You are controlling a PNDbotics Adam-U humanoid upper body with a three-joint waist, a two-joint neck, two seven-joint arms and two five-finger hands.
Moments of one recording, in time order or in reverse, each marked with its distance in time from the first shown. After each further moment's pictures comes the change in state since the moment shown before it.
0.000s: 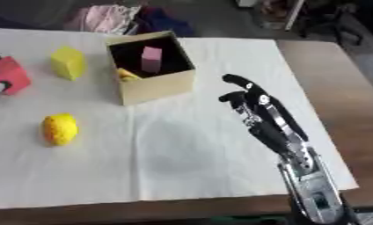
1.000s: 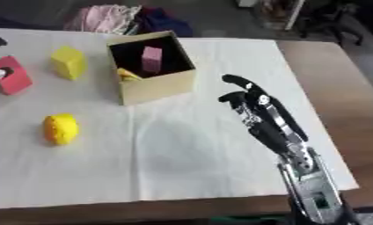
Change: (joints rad) left arm -0.019 0.019 -0.022 -0.068 0.095 -0.050 -0.058; right arm 0.000 0.000 0.001 0.000 0.000 0.000 0.000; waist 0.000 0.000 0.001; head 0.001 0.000
